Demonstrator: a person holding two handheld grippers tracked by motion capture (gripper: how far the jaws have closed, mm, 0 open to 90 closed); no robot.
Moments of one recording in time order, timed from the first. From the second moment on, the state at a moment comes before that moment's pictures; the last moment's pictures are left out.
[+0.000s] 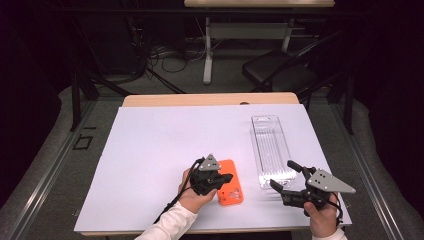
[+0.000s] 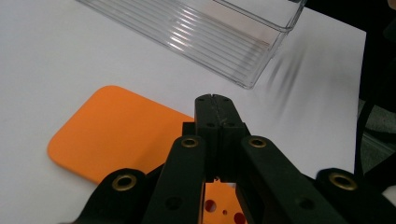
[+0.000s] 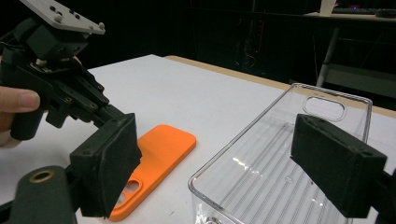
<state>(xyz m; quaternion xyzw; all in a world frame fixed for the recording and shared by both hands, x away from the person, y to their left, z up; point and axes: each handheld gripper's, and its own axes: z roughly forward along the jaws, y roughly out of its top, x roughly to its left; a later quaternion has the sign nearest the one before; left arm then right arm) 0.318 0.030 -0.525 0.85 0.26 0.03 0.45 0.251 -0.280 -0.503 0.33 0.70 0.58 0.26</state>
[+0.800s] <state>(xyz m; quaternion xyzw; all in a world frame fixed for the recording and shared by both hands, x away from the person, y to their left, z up) 0.319 -0.015 -0.557 0.88 0.24 -0.01 0.42 0.253 -0.283 -0.505 0.33 0.70 0.58 0.26</state>
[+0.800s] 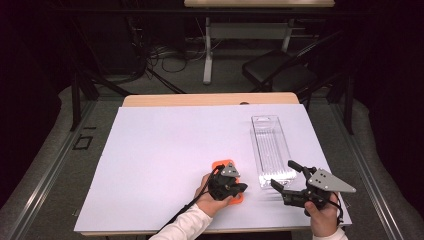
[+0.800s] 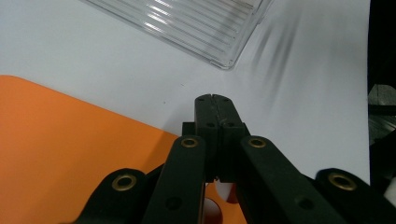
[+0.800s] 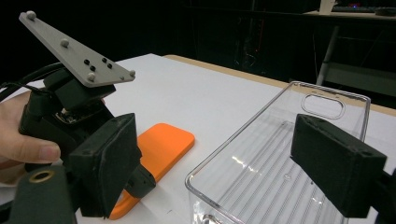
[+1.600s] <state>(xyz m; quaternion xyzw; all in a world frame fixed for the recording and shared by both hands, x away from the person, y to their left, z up) 0.314 -0.015 -0.556 0.90 0.22 0.00 0.39 0.253 -0.283 -0.505 0.33 0.70 0.58 0.26</state>
